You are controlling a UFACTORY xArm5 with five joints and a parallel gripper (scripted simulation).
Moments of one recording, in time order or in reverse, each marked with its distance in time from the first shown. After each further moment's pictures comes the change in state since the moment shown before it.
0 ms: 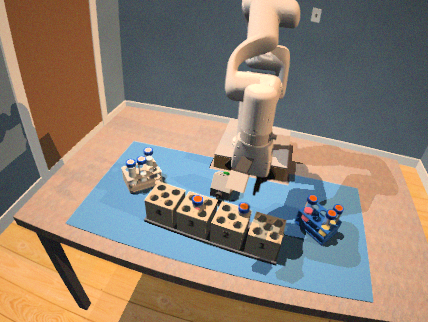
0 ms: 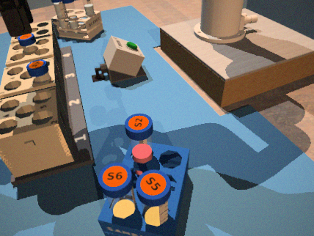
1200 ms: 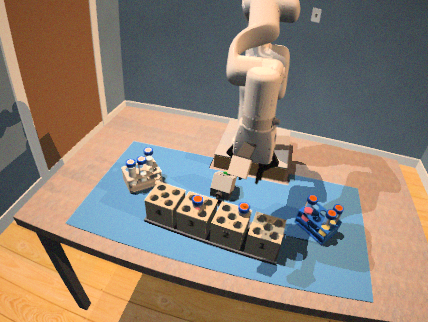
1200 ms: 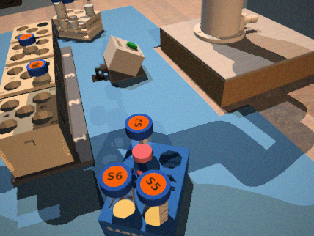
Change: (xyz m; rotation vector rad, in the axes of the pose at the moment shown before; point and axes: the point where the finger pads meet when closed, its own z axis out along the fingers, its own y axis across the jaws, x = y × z) arm 0.000 -0.001 -0.042 0.000 0.000 0.000
